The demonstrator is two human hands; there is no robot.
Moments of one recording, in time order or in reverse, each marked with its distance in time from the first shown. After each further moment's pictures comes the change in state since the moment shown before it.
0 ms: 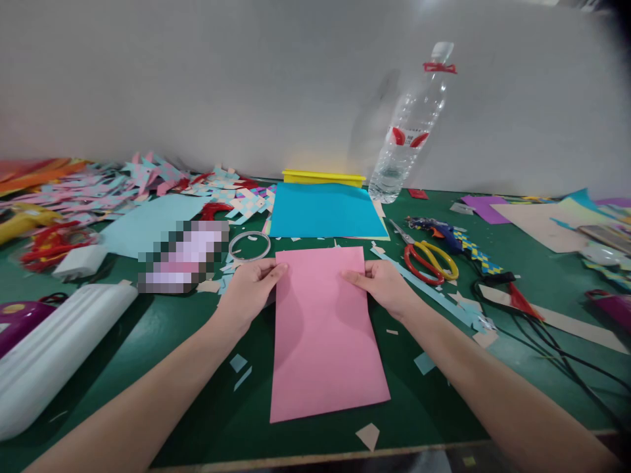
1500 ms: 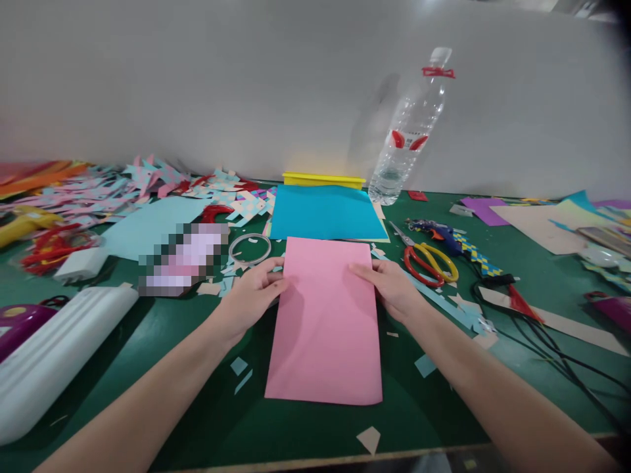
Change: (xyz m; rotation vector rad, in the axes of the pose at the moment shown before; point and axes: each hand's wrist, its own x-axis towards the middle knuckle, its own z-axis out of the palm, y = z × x) left_hand -0.008 0.018 -0.003 -0.161 -0.176 -0.121; right_hand -0.001 -0.004 0.000 0.367 0.076 0.118
